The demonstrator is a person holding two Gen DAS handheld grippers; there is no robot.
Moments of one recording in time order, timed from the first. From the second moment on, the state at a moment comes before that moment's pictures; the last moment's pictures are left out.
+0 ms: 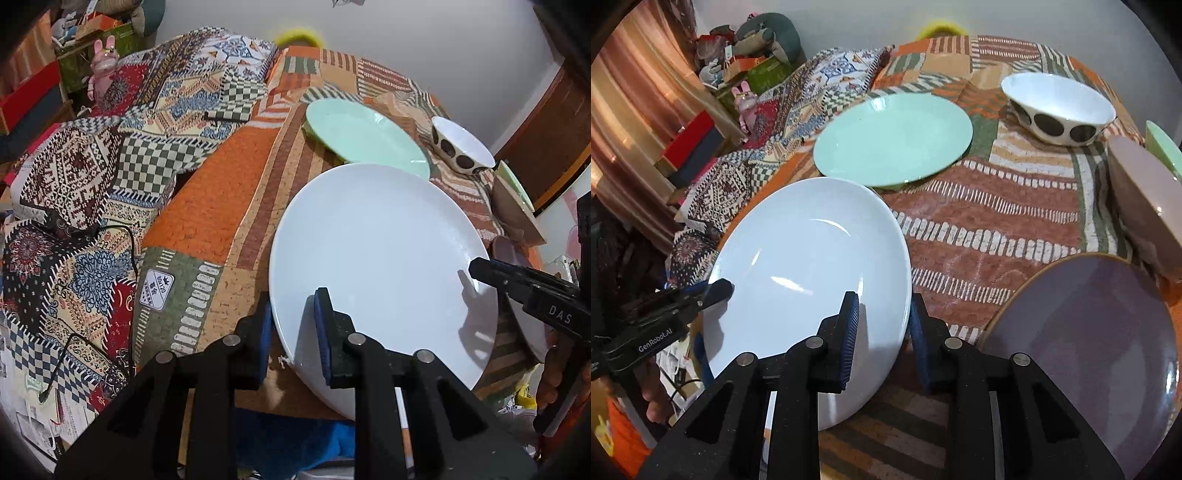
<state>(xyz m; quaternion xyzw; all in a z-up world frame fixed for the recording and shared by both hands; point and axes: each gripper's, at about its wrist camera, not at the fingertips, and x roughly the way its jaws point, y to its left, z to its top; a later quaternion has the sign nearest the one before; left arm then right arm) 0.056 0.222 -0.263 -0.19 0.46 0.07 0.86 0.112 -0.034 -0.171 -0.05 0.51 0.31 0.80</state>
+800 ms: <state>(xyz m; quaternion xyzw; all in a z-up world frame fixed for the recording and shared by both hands) 0.079 0.108 -0.184 -0.11 0.42 -0.01 0.90 0.094 -0.141 -0.112 0.00 0.44 0.27 0.86</state>
